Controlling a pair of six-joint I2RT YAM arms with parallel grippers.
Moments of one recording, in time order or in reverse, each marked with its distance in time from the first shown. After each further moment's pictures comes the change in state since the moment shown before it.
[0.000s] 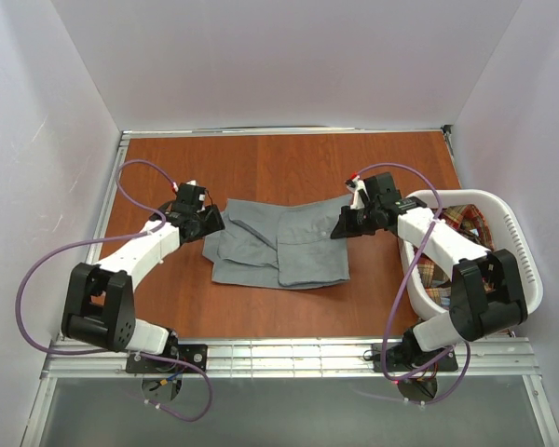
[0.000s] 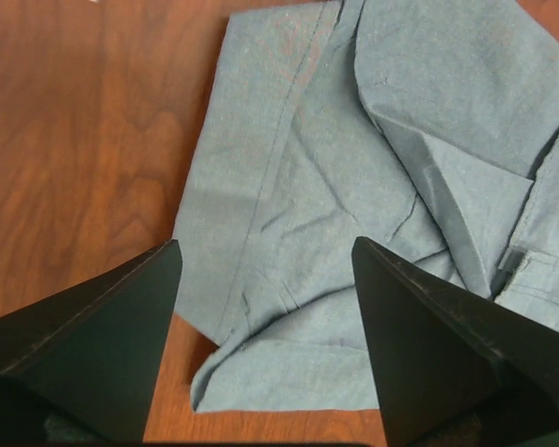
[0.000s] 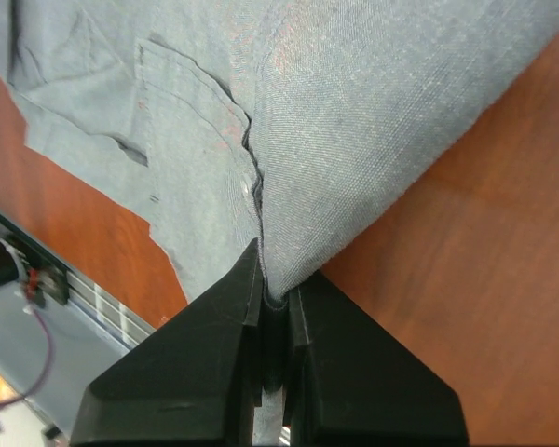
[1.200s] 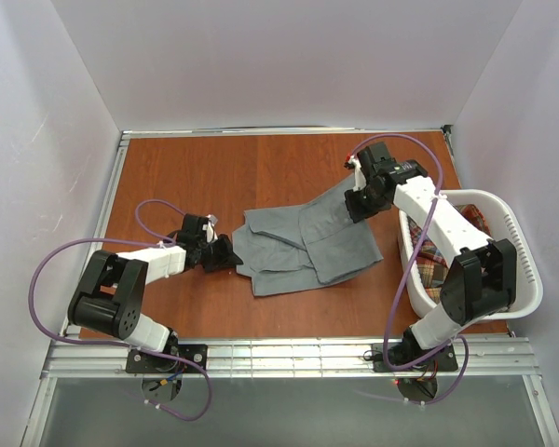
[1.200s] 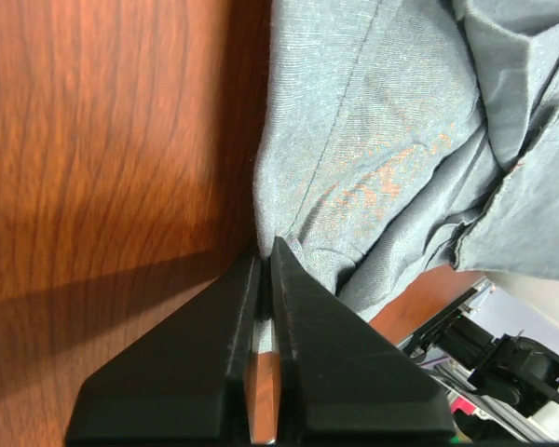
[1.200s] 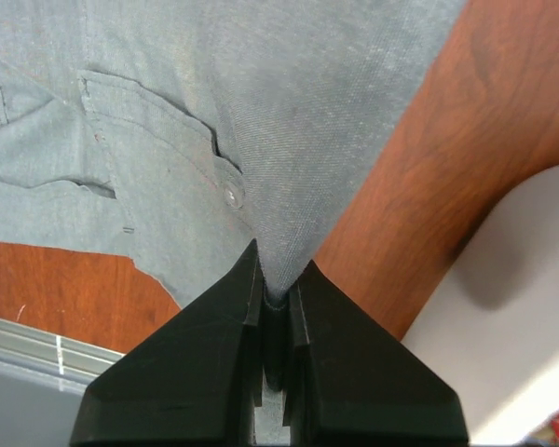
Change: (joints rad) left arm -0.011 0.097 -0.309 0.375 0.530 -0.181; right arm 0.021 0.113 0.422 -0.514 0.380 -0.291
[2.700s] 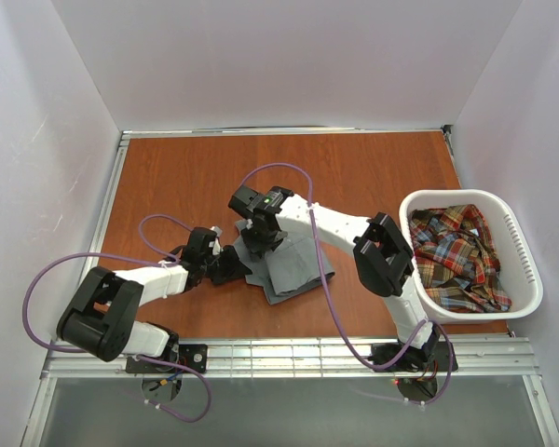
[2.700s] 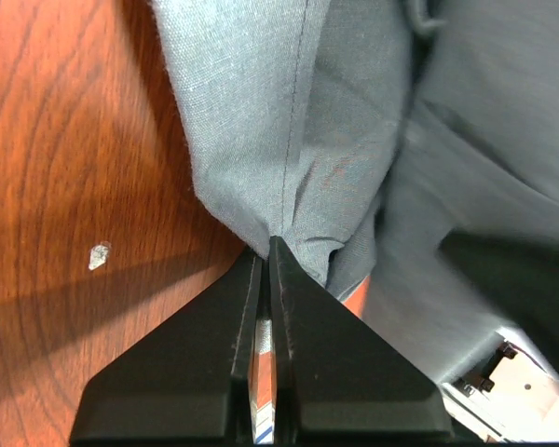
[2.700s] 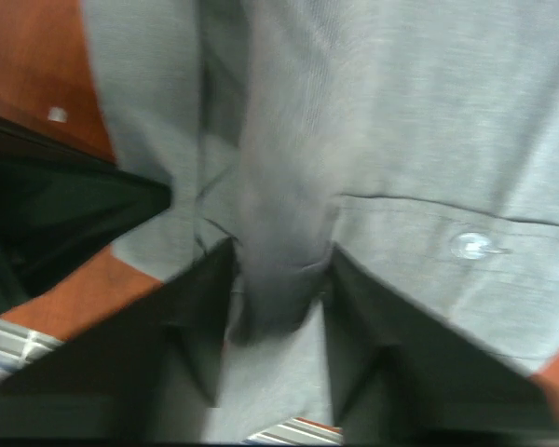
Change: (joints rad) left arm -0.133 -0.119 -0.148 0.145 -0.030 -0.226; right arm 0.612 0.555 0.479 -0.062 0.159 0.323
